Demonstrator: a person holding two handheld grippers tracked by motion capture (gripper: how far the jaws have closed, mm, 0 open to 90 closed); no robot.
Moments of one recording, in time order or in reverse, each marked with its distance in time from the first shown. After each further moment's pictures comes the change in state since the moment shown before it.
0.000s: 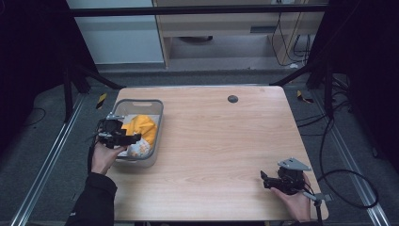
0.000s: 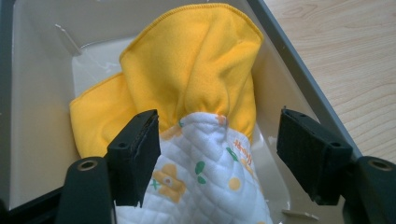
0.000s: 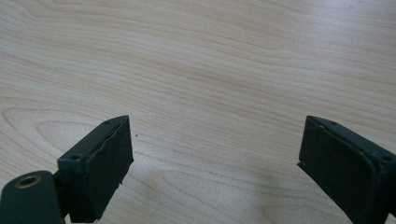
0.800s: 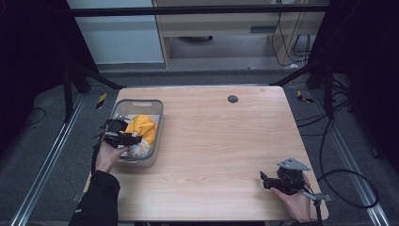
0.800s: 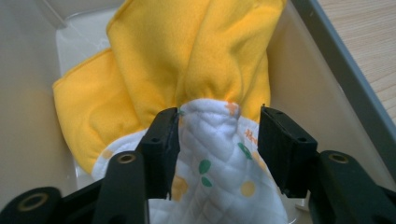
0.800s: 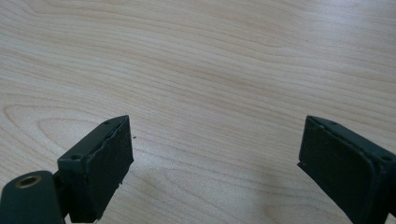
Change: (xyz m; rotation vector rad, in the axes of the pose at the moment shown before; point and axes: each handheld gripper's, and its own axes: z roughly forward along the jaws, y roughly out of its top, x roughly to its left) left arm 0.002 -0.001 0.022 0.108 0.018 -0.006; right arm 0.001 0.000 0.001 0.010 0.005 -0.007
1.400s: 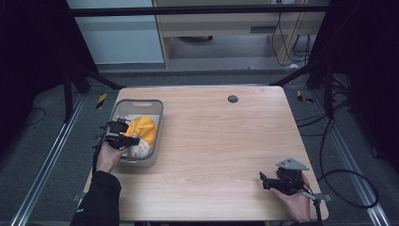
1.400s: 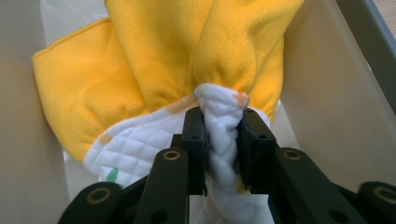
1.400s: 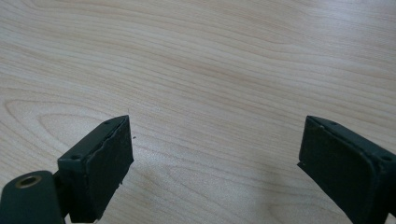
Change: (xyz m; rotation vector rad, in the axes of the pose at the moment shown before) left arm 0.004 -0.003 0.009 0.060 -0.005 -0.025; right arm 0.001 0.000 0.001 0.014 0.008 -0.004
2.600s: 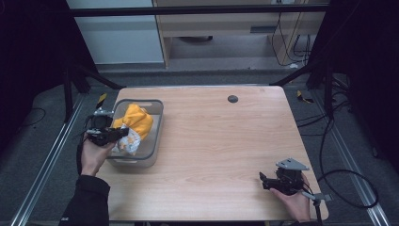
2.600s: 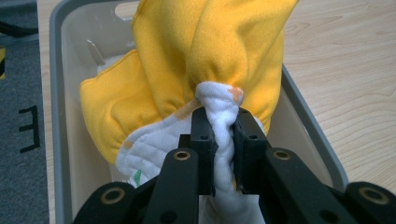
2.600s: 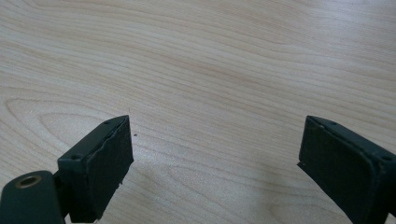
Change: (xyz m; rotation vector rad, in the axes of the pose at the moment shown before) left arm 0.001 0.004 -0.072 -0.202 -0.005 0.016; right arm 0.000 0.000 0.000 0.000 0.000 -0.005
